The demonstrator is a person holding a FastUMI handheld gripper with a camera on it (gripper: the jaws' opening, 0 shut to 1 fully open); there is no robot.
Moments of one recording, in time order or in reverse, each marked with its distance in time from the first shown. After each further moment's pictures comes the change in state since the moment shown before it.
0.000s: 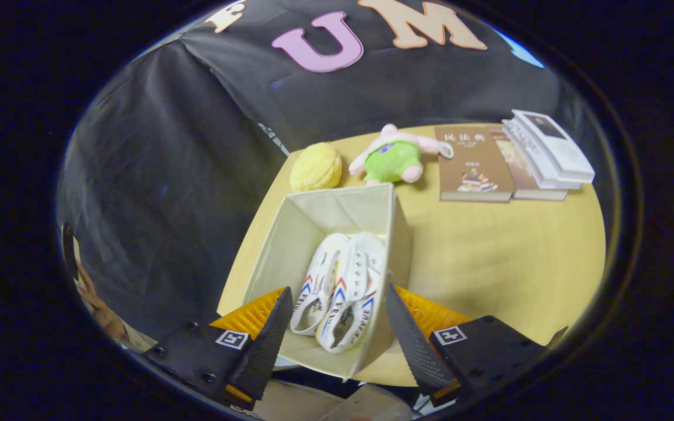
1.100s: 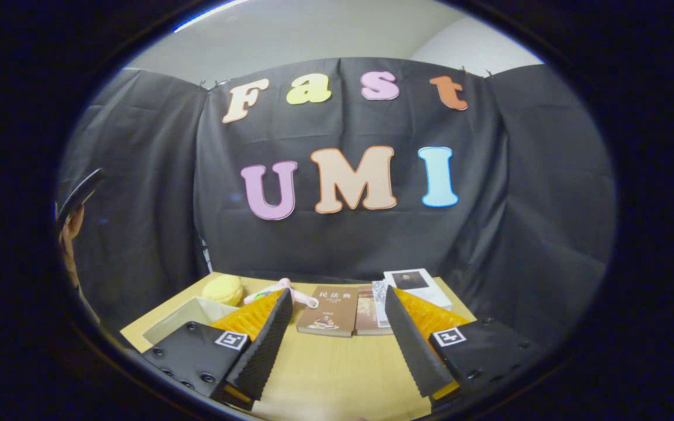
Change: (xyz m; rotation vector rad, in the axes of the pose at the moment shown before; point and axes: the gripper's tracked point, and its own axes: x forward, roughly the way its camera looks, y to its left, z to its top) arm -0.212 -0.157 0.104 -0.176 -0.819 -0.351
